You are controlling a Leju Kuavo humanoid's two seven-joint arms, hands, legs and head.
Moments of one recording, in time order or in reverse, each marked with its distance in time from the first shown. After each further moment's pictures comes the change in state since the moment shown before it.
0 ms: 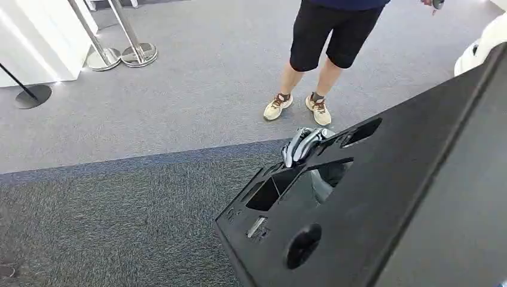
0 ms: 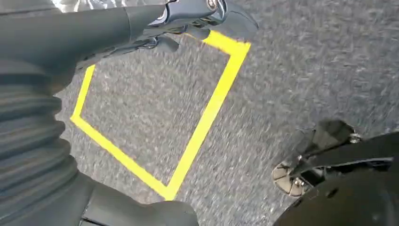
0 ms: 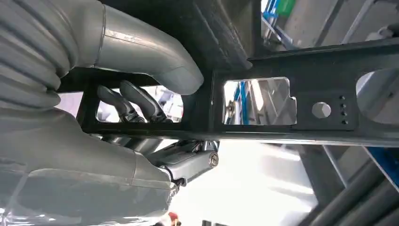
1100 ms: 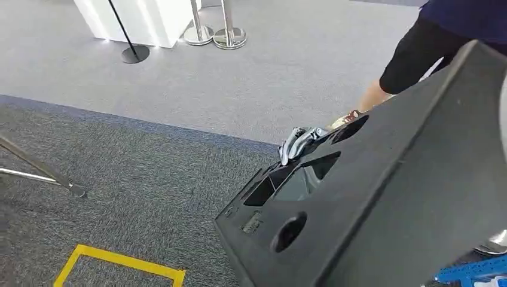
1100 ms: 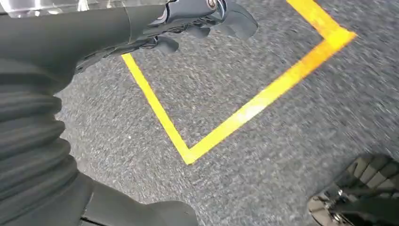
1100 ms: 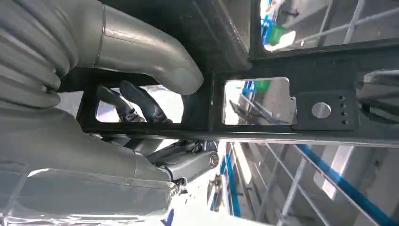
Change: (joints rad) left arm -0.002 0.083 0.009 0.011 0.001 0.021 0.013; right arm 0.003 0.002 0.001 0.020 0.018 -0.009 -0.010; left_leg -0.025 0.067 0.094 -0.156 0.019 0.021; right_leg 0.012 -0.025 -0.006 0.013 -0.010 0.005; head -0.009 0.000
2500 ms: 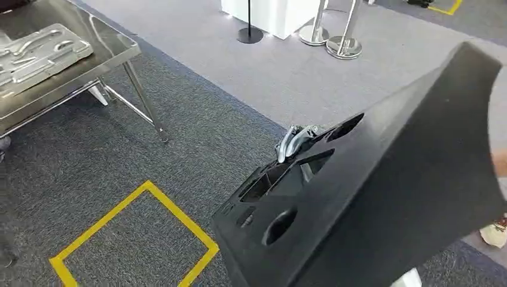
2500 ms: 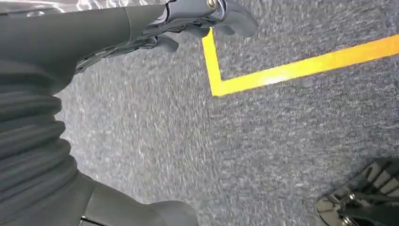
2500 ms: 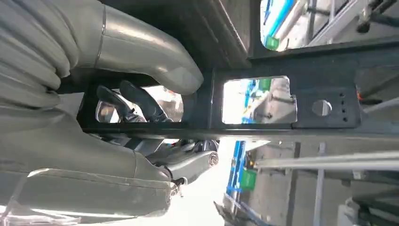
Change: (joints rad) left arm 0.005 -0.010 0.000 0.006 0.000 -0.004 0.019; right arm -0.001 0.001 -0.005 0.006 -0.003 0.002 0.009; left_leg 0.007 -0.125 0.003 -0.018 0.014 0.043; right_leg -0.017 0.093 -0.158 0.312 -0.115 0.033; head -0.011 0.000
